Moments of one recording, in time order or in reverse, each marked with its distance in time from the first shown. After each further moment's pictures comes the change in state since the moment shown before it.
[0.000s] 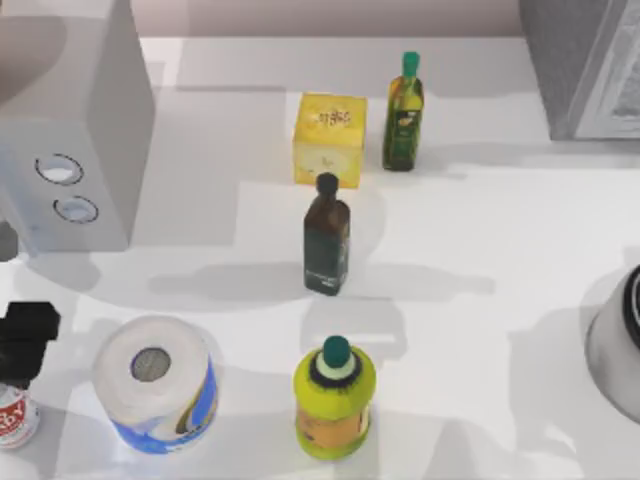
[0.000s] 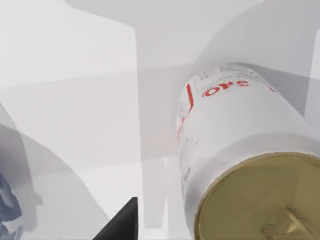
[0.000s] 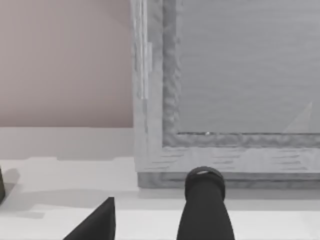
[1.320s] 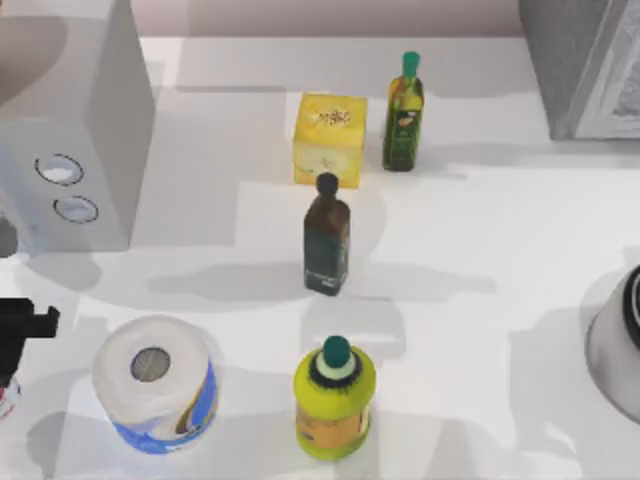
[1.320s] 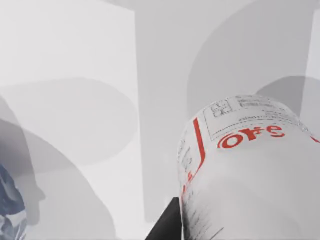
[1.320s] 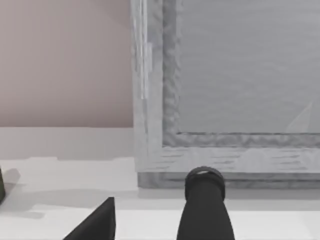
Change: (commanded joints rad) left arm -0.003 -0.002 0.017 -0.022 -0.001 0.000; right arm 0.000 0.000 0.000 0.000 0.000 0.000
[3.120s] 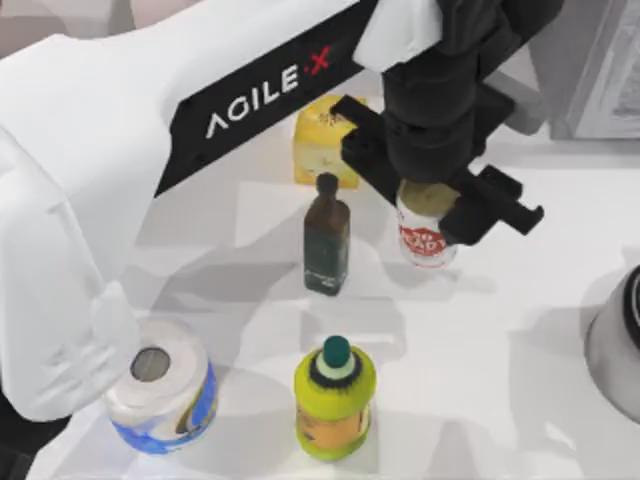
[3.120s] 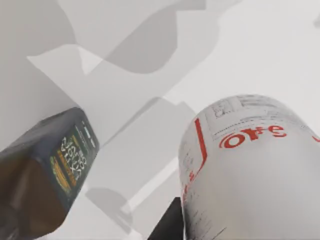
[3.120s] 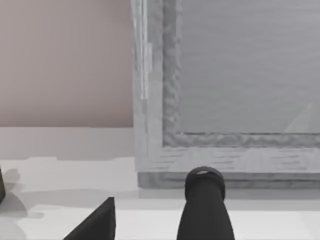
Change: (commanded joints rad) left arm -0.844 0.876 1.345 -0.288 0.018 -0.063; right arm 0.000 0.000 0.000 0.000 0.000 0.000
